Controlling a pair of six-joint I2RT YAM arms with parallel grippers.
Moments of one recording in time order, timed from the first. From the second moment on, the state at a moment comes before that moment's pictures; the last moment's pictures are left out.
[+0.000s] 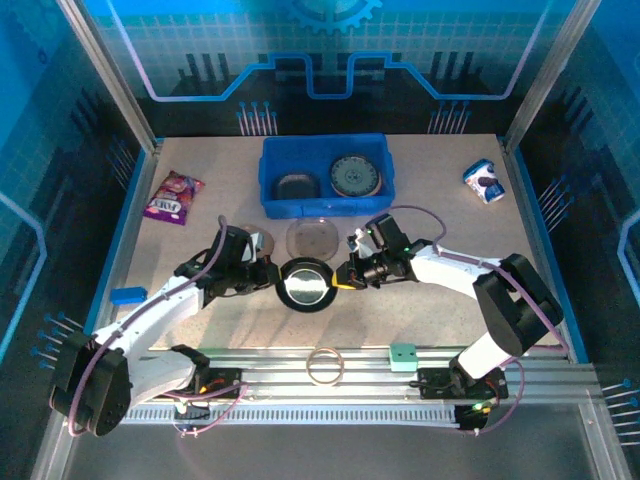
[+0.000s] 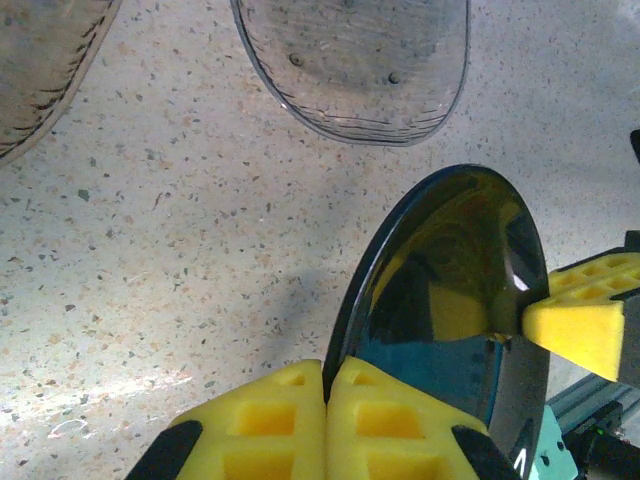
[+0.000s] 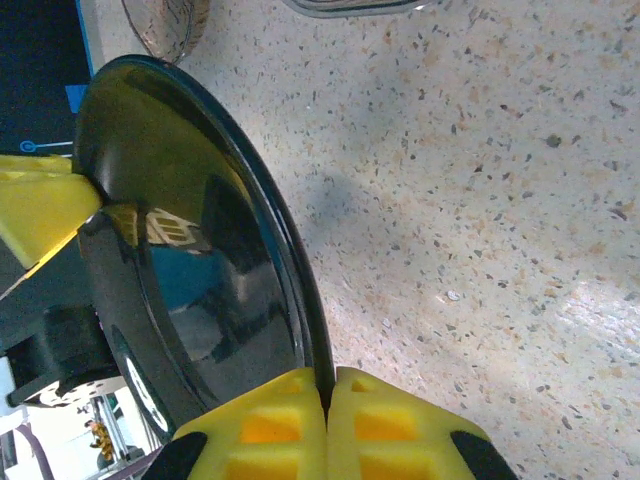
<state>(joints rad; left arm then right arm) -0.39 1.12 0.62 -0.42 0.35 -0.72 0.57 1.57 0.81 -0.22 -0.71 0.74</state>
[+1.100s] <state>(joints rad) -0.37 1.43 1.18 -0.42 0.31 -0.67 0.19 1.10 0.65 -0.39 -0.46 0.77</state>
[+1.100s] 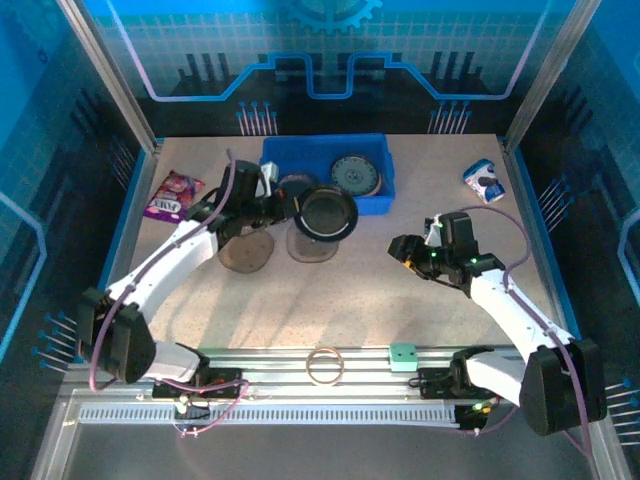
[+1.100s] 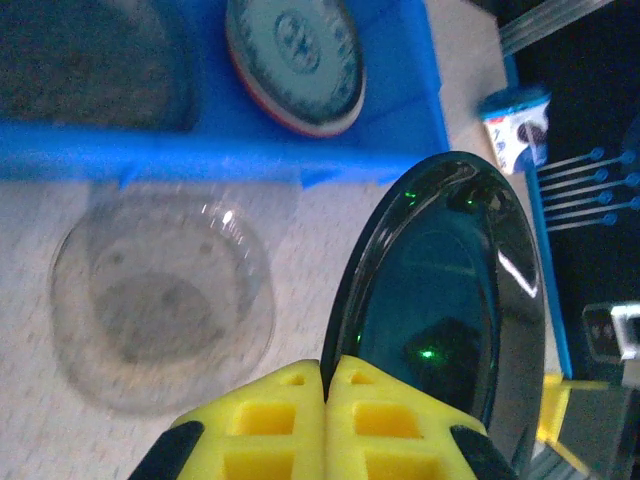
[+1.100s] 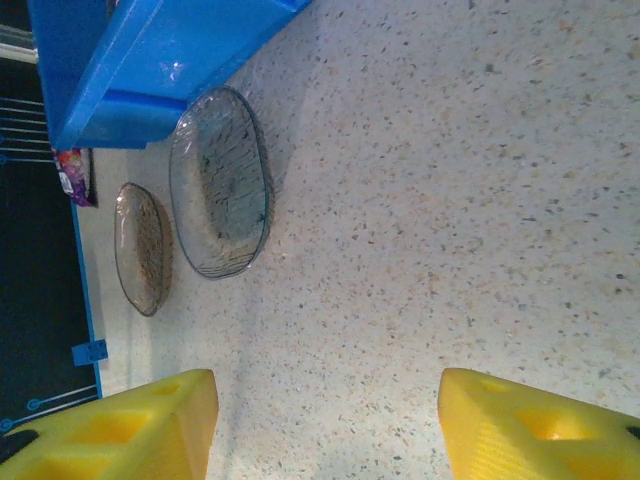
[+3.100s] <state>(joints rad) -0.36 2.50 2.18 -0.37 0.18 -0.77 0.25 1.21 0.64 -0.29 -0.44 0.82</state>
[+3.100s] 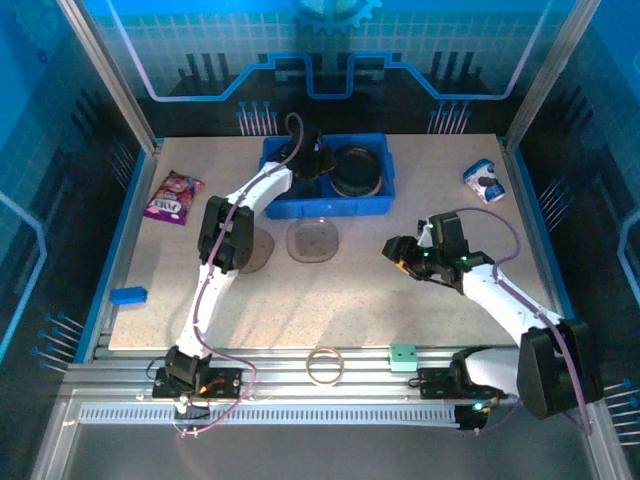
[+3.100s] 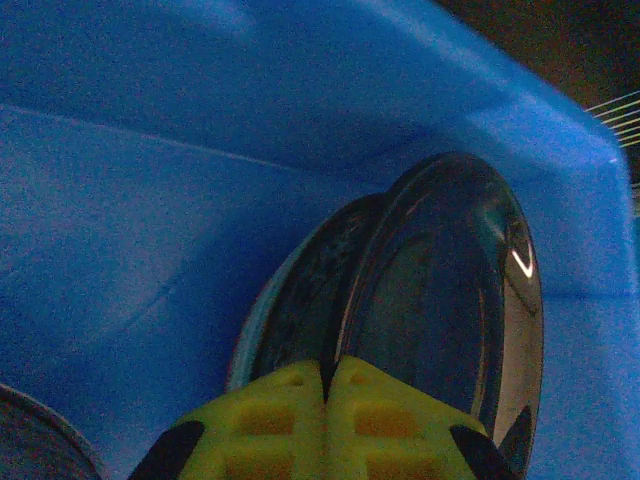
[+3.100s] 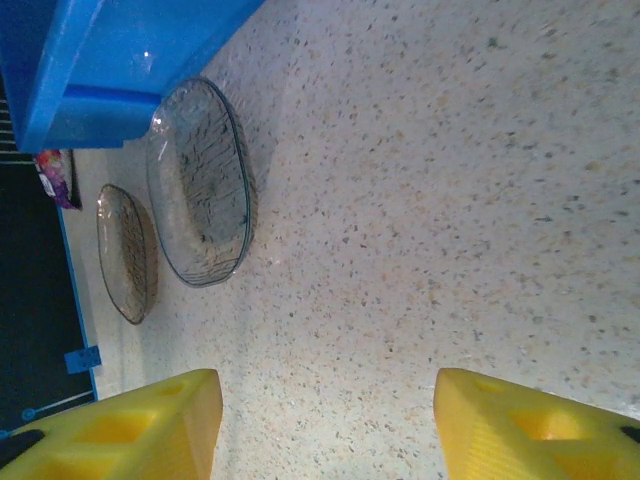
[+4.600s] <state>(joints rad) -0.36 2.49 2.12 -0.28 0.23 -0.75 0.39 1.66 0.92 -0.05 -0.42 0.82</state>
